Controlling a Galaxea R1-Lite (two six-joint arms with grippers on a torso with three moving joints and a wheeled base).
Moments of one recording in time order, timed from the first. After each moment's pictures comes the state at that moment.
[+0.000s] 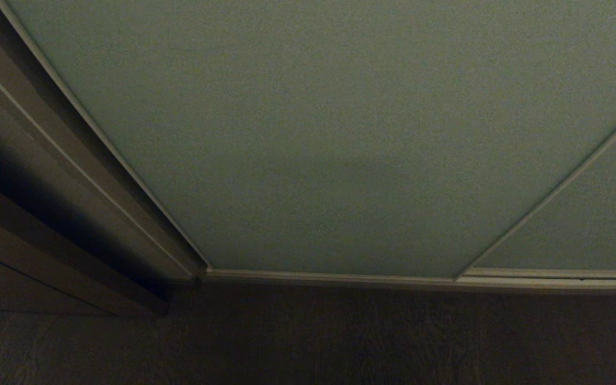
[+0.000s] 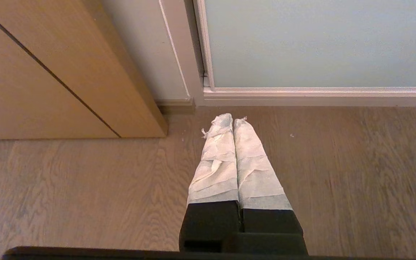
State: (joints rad) left arm 0.02 0.00 0.00 0.01 -0.03 0.08; right arm 0.01 0.00 0.00 -0.01 0.00 0.00
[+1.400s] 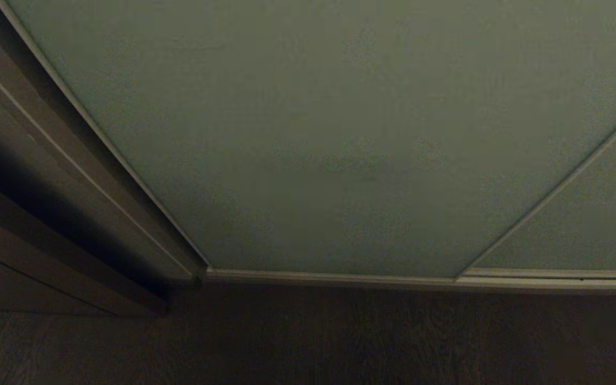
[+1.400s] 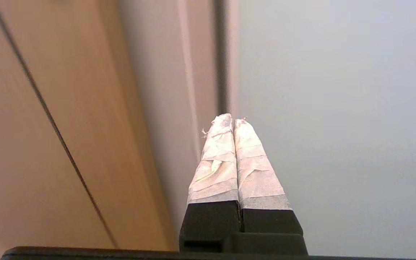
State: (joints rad) left arm 0.03 0.37 -0.66 -0.28 0.15 0.06; right arm 0.01 0.00 0.00 -0.01 0.00 0.00
